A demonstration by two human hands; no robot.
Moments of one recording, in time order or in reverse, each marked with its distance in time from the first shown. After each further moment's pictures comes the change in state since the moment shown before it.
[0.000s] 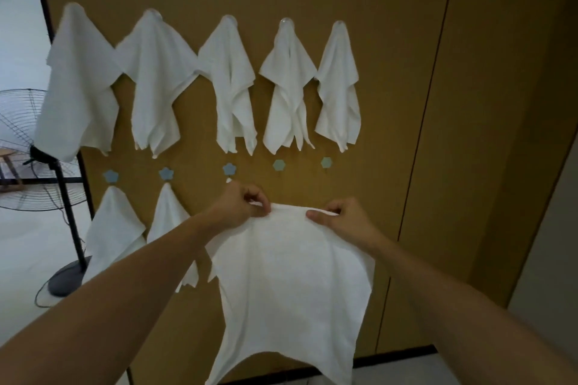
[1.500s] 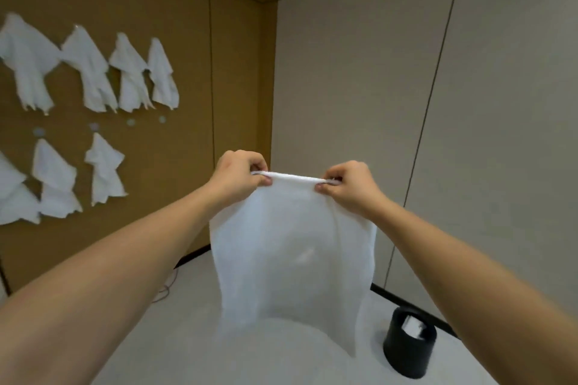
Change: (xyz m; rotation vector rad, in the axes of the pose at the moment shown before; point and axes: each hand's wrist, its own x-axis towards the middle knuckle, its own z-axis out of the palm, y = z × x) left_hand -0.786 0.355 -0.066 -0.061 -0.208 0.547; right_hand -0.940 -0.412 -0.008 -0.678 0.541 0.318
